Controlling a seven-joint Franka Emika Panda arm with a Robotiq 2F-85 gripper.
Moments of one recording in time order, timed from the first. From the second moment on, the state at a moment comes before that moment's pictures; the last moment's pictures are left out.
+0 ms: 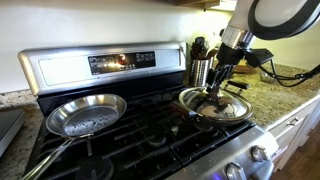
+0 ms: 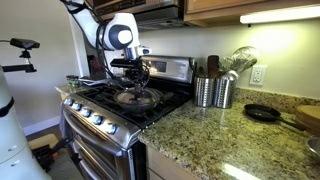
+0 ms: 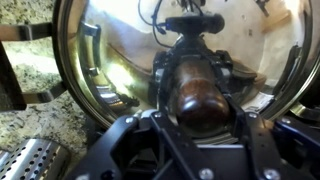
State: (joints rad) arm 0.10 -0.01 0.11 -2.50 0.03 2.76 -0.05
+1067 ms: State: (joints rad) arm 0.08 -0.14 0.10 -2.52 -0.09 2.75 0.05
